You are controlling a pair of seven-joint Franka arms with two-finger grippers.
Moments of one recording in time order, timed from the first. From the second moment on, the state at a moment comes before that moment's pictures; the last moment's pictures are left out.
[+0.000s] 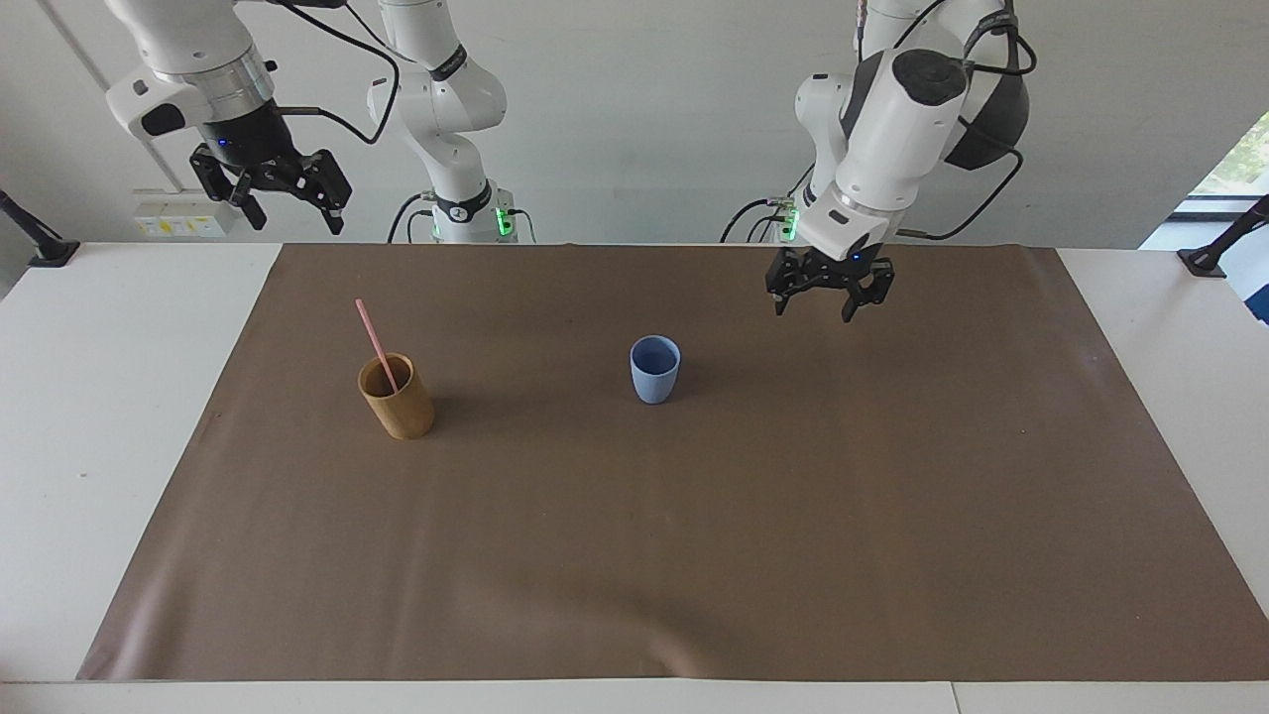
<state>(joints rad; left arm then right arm) -0.34 -0.05 -0.01 -1.82 -0.08 1.82 -0.19 0.10 -0.08 -0.15 -1.57 -0.03 1.47 0.03</state>
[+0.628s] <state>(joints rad) -0.18 -0.05 -0.01 -1.51 -0.01 1.49 -0.05 0.09 -0.09 -0.16 -1.57 0.05 1.45 0.03</state>
